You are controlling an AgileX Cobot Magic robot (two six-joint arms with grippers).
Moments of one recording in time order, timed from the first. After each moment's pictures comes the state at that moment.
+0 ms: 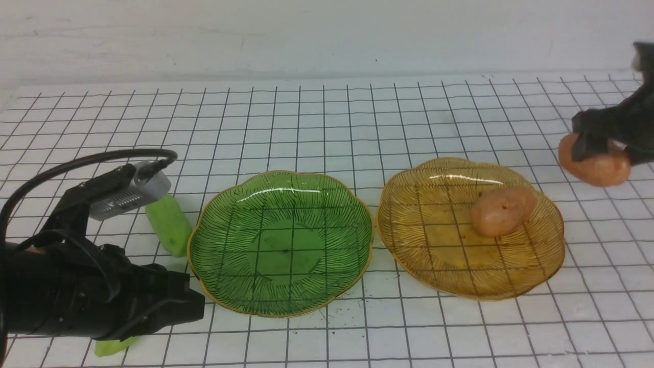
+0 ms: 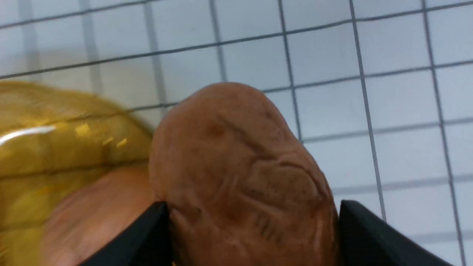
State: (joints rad) right arm -0.10 1.80 -1.47 0.15 0.95 -0.04; left arm -0.08 1.11 -0.67 -0.72 0.83 0.34
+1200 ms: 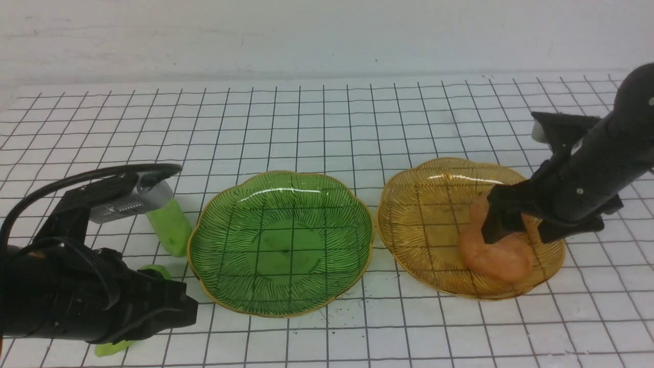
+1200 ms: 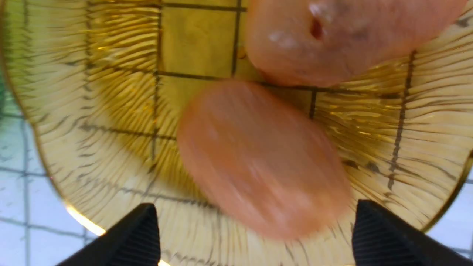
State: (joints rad) right arm 0.16 1.72 -1.24 0.27 0.99 -0.09; left arm -0.08 1.11 -0.67 -0.66 0.83 0.35
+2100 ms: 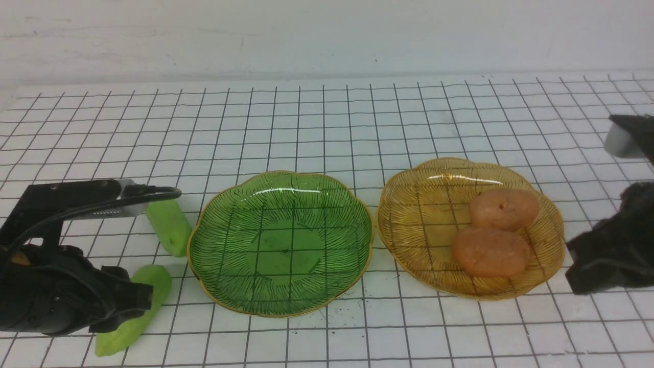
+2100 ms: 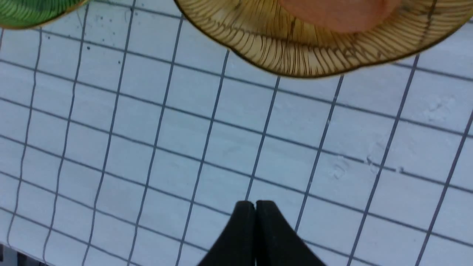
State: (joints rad) right arm 0.16 1.23 -1.00 0.32 1.24 -0.18; left arm -0.08 1.11 -0.67 -0.23 0.70 0.12
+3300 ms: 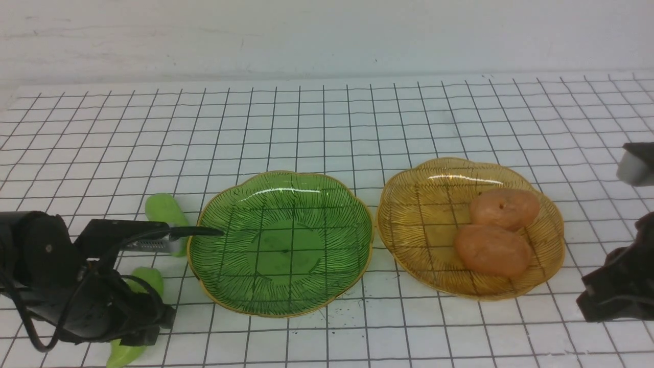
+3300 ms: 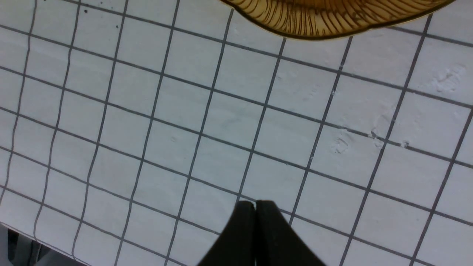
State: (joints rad) right arm 0.16 1.19 -0.95 0.32 1.23 -0.21; left arm -0.08 1.49 -0.71 -0.07 0.63 0.04
